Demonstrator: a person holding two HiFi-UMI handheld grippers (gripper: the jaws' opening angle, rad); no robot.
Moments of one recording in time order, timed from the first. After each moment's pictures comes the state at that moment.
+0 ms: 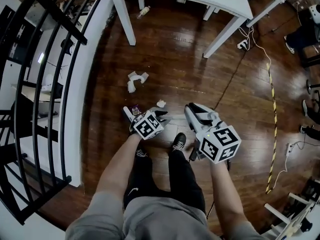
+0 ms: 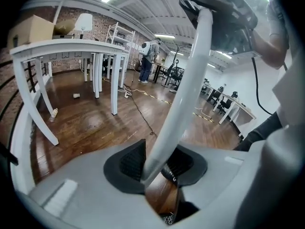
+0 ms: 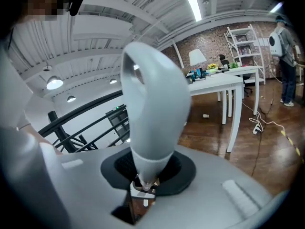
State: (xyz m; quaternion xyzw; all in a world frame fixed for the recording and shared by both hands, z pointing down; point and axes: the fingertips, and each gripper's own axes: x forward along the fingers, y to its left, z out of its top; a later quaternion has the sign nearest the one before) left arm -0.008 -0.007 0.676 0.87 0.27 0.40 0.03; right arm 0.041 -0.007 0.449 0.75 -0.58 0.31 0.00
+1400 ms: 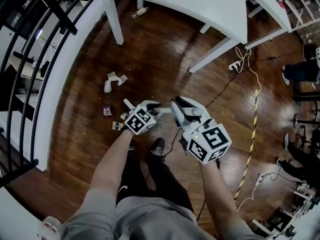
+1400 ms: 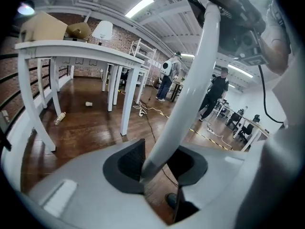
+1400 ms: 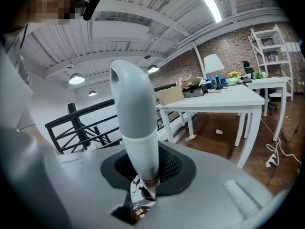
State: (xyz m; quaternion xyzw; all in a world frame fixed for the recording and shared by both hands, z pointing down) left arm 0.192 0.020 0.666 0.92 0.15 0.33 0.12; right arm 0.197 -0.007 0.425 0.68 -0.69 0.24 0.04
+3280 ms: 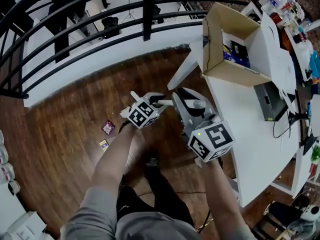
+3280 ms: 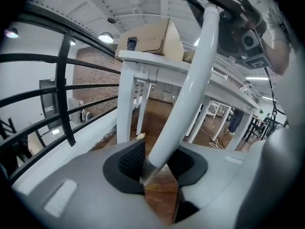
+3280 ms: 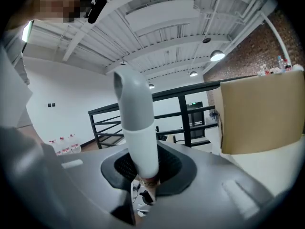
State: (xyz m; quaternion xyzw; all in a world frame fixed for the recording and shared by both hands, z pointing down) left arm 0.244 -0.487 0.660 0.92 -0.27 0.22 0.19; right arm 0.222 -0.476 0.417 0.35 -0.92 0.15 0.09
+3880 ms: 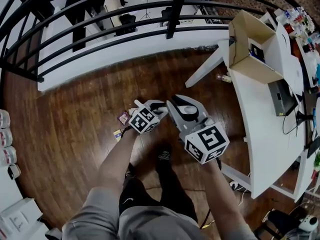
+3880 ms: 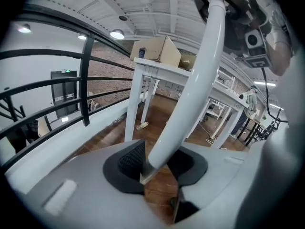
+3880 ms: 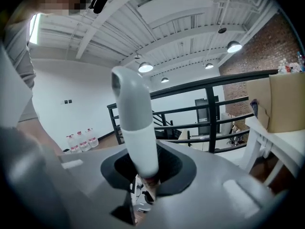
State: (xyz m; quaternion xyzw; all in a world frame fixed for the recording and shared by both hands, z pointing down) left arm 0.137 -0.370 0.659 0.89 -0.31 0.23 0.24; right arm 0.105 -0.366 0.413 0.27 -0.94 0.15 0.12
